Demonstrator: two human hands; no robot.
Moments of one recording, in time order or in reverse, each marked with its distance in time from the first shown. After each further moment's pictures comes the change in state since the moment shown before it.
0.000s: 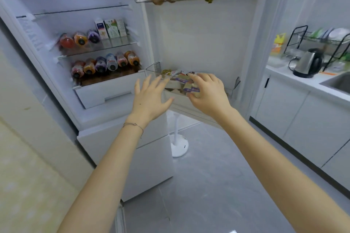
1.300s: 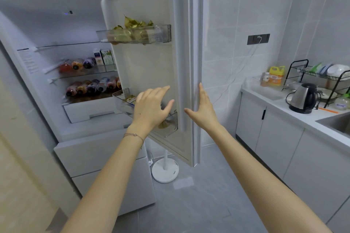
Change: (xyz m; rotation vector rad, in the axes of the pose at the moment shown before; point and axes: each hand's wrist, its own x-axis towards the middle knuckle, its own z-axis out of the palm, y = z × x) left_hand 0.066 0.245 -0.002 -0.021 0.305 -0.056; right_hand 0.014 0.230 -0.070 0.525 -0.099 0.130
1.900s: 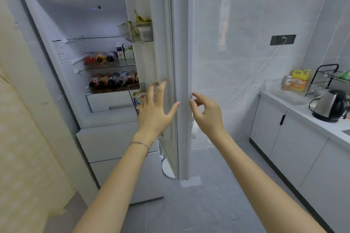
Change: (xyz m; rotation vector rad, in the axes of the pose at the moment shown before) left_hand -0.047 -0.027 -0.014 -0.107 0.079 -0.214; right_hand -0.037 -0.053 0.029 0.189 0.198 -0.283
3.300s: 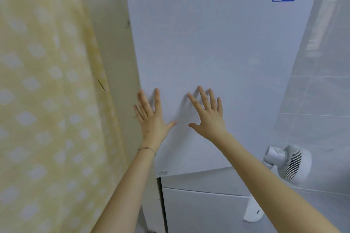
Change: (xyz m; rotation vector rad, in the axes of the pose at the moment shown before) left_hand 0.107 -0.486 -0.082 0.406 0.138 -0.381; right_hand 0.134 -0.089 0.499 -0.517 -0.450 -0.375
